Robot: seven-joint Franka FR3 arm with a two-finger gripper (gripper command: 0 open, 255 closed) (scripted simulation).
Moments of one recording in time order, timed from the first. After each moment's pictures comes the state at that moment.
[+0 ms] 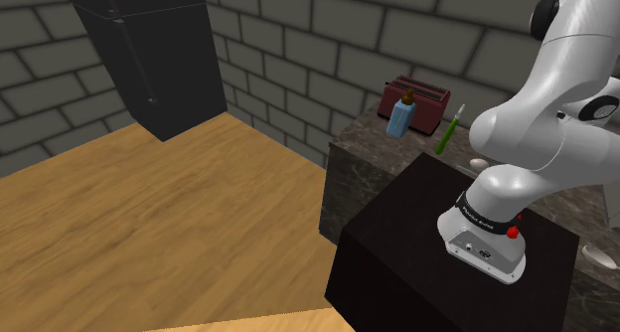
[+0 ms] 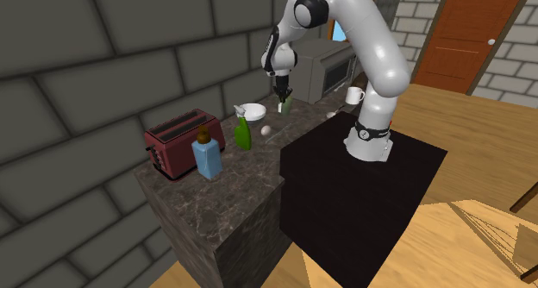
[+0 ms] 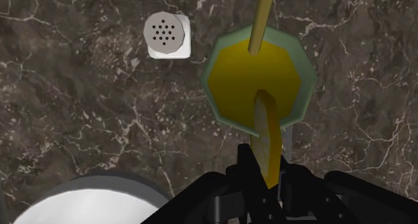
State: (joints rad) arm -1.17 0.72 -0.60 -1.97 0.56 2.46 -2.25
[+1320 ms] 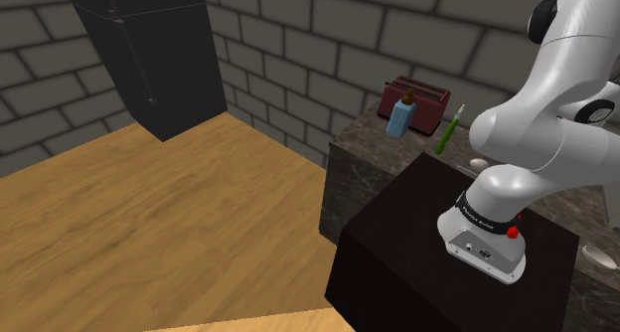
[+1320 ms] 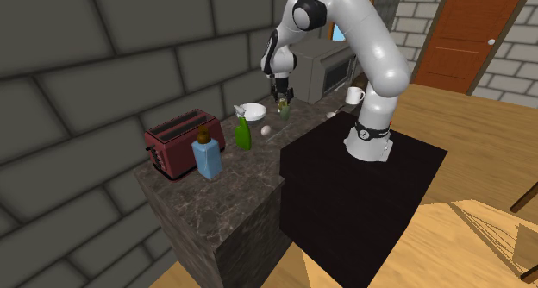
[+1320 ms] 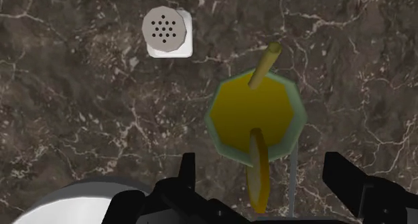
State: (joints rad) arm -1.18 0.75 -0.58 -1.95 0.58 2.48 -2.25
